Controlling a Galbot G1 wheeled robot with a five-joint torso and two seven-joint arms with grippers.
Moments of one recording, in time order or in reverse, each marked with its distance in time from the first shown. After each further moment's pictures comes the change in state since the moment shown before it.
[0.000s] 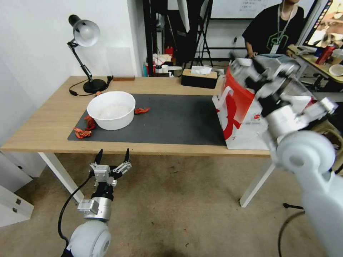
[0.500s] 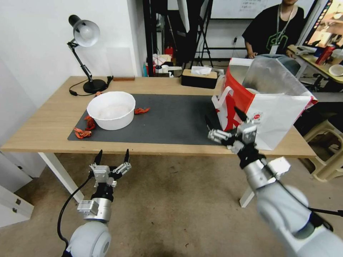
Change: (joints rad) left arm 0.020 -0.007 -0.007 -0.013 -0.003 0.010 -0.002; right arm -0.336 0.086 -0.097 0.005 -0.543 0.088 0.144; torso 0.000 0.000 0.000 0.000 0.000
